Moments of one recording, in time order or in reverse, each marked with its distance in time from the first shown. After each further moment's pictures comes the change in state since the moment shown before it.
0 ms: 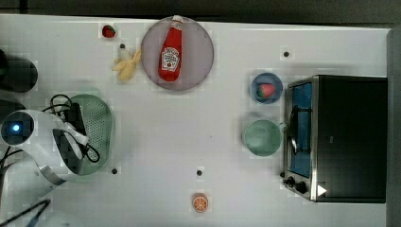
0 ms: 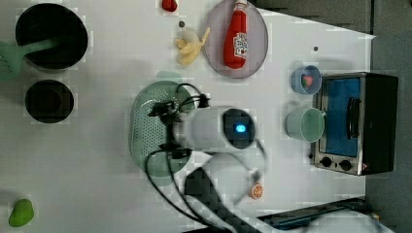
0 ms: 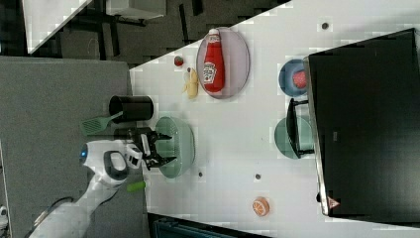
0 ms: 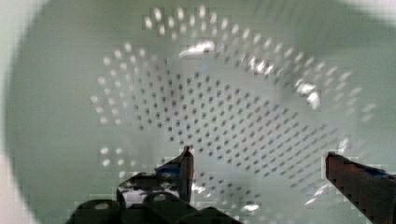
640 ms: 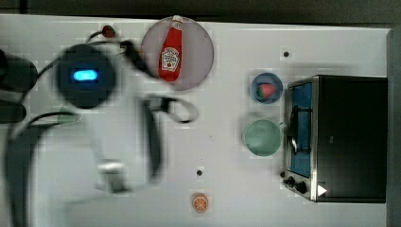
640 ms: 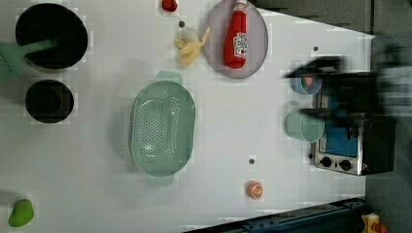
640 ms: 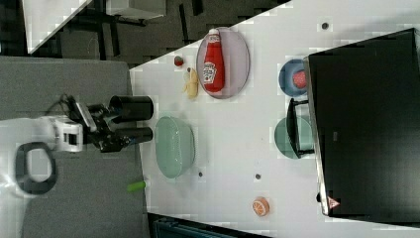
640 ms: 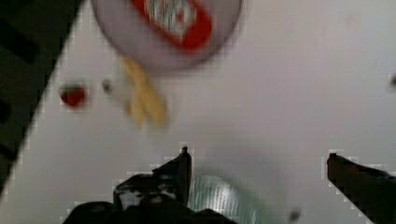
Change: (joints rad) arm -0.026 -0.541 -0.448 0.062 -0.038 -0.484 -0.642
